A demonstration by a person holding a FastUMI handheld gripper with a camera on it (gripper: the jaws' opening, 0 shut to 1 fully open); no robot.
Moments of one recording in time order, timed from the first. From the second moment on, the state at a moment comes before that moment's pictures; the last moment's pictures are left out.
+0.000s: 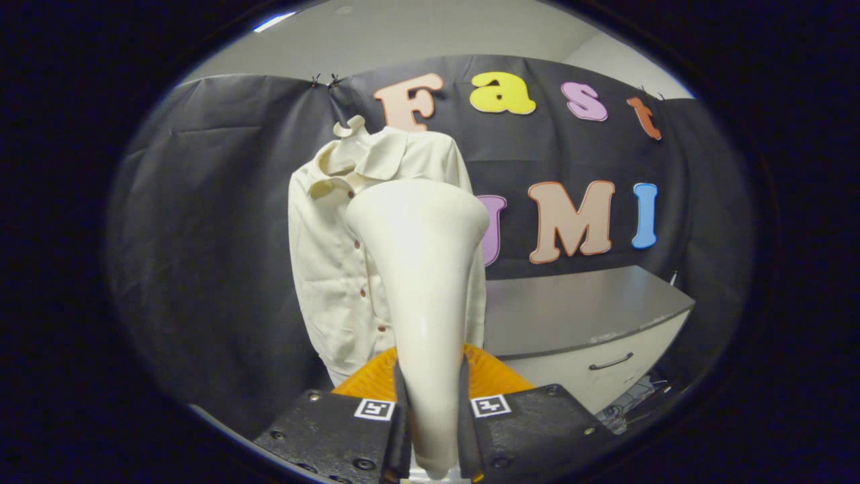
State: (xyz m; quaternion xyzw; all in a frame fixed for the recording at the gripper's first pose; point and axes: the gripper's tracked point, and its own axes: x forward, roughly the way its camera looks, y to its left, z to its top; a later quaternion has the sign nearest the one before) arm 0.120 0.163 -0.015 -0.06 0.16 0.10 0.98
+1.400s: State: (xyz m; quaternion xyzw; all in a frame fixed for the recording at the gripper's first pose) arm 0.238 0.004 0.075 -0.07 0.14 0.05 0.99
